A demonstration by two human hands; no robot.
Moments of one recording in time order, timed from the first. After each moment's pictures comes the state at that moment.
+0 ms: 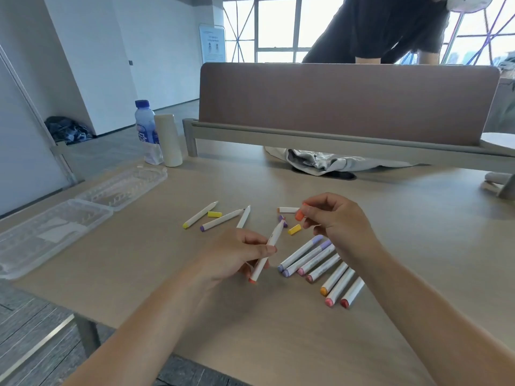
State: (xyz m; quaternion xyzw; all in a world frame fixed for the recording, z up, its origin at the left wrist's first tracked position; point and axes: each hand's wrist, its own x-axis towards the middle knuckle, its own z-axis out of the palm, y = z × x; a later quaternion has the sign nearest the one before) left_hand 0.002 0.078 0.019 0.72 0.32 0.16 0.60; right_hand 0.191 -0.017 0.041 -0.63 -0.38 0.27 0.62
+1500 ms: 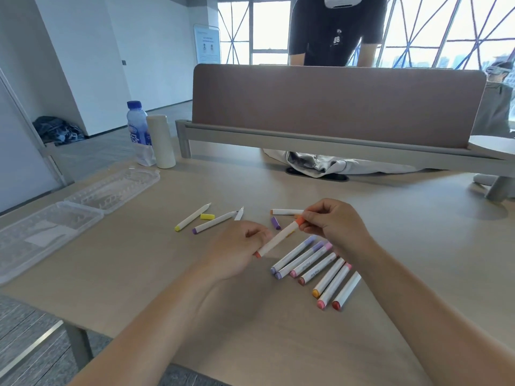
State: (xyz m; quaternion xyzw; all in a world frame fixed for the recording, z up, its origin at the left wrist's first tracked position) left_hand 0.021 0.077 0.023 0.80 0.34 0.21 0.45; right_hand 0.213 -0.012 0.037 -0.67 -0.34 0.29 0.59
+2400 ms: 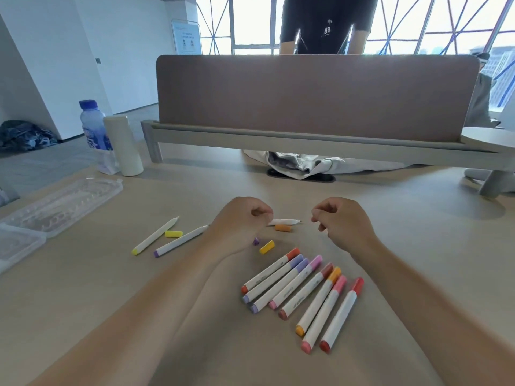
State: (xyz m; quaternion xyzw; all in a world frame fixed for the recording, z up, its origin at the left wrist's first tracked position) left_hand 0.119 0.133 0.031 0.86 0.31 0.21 0.34; right_hand 0.291 0.009 0.020 -0.81 -0.36 0.11 0.45
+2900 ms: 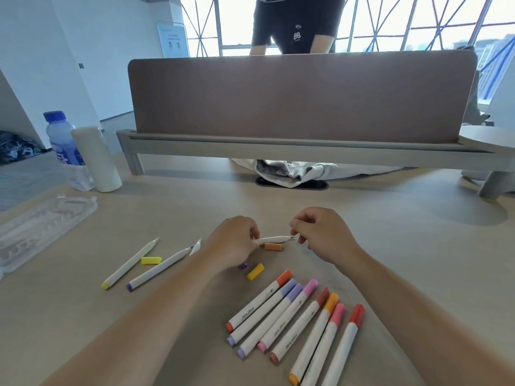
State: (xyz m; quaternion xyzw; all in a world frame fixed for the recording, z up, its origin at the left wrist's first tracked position) left_hand 0.166 0.170 0.010 0.92 0.35 0.08 0.18; right_hand 0.305 0.040 0.015 -0.79 -0.39 0.16 0.44
